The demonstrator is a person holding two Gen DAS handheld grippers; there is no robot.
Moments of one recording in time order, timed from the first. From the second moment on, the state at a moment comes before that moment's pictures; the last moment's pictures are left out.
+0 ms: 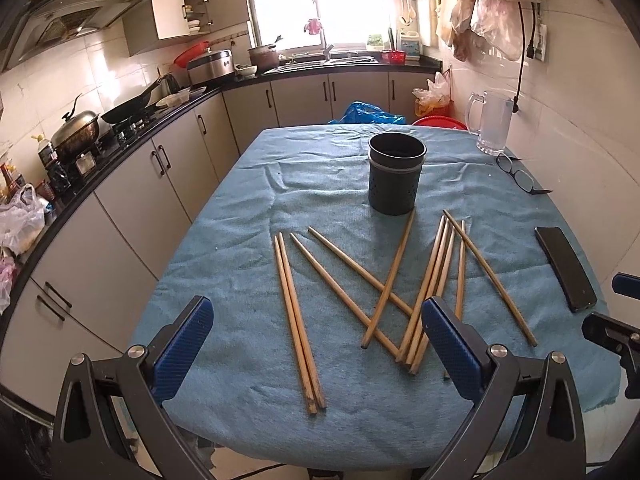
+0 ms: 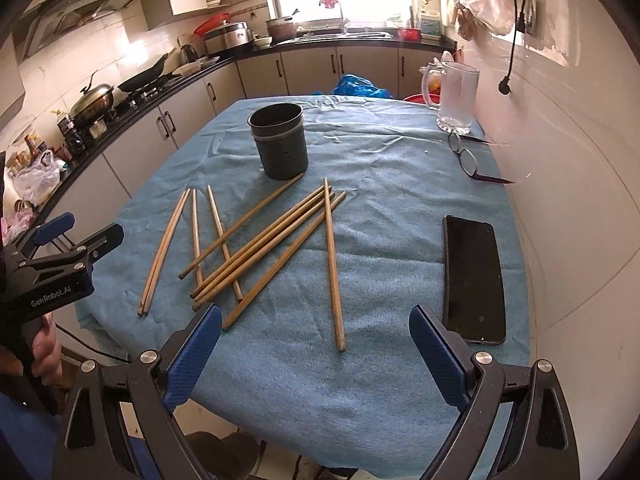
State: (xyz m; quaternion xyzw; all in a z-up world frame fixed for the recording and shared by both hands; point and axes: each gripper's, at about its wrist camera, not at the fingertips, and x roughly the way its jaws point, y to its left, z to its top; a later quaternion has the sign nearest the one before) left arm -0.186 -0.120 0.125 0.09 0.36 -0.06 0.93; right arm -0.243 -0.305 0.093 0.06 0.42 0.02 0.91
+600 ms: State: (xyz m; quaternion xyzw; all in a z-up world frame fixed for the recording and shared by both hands) left arm -0.216 -0.167 0.099 0.07 0.41 -0.06 0.91; right arm -0.269 -0.347 0.072 0.05 0.46 0.04 0.88
